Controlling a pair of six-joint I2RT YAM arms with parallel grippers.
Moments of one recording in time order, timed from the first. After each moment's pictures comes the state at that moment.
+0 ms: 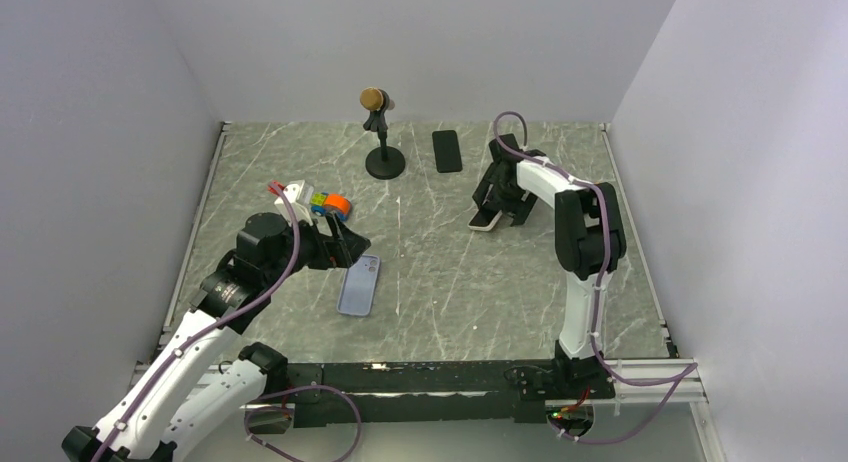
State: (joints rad) left arm -0.49 0.70 0.76 -0.43 0.14 -0.56; right arm 0.26 2.05 1.48 -0.68 0.17 0.80
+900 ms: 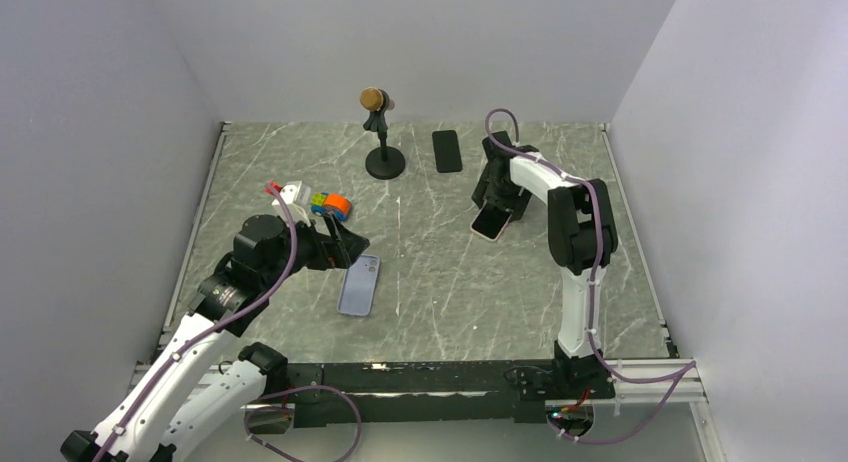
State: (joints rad) left arm -0.49 0.68 0.76 -0.42 0.14 -0.56; right arm 0.27 2.12 1.57 -0.73 0.20 0.75
